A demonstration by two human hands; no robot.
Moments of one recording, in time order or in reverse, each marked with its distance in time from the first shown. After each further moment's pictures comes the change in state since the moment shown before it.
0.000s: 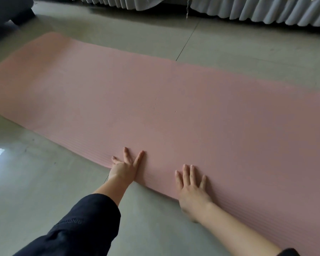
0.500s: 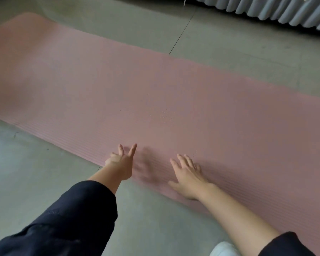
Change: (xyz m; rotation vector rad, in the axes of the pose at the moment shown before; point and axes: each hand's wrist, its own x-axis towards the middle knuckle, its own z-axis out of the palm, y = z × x) left_hand -0.034 0.003 -0.036 -0.366 -0.237 -0.026; right_hand -0.029 0.022 -0.045 0.339 -0.039 -0.012
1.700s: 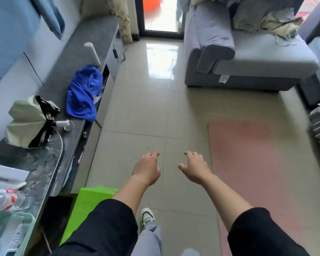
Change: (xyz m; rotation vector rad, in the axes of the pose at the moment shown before) left_hand -0.723 -0.493 -0.129 -1.199 0.429 -0.806; right_hand -0.395 -0.750 -0.319 -0.444 -0.138 -0.654
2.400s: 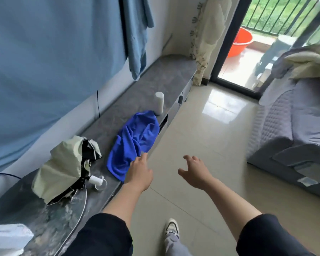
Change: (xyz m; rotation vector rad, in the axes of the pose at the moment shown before) left_hand 0.316 -0.221 -0.277 -0.342 0.333 -0.467; right_hand 0.386 -0.371 -0.124 -0.225 -0.113 -0.427
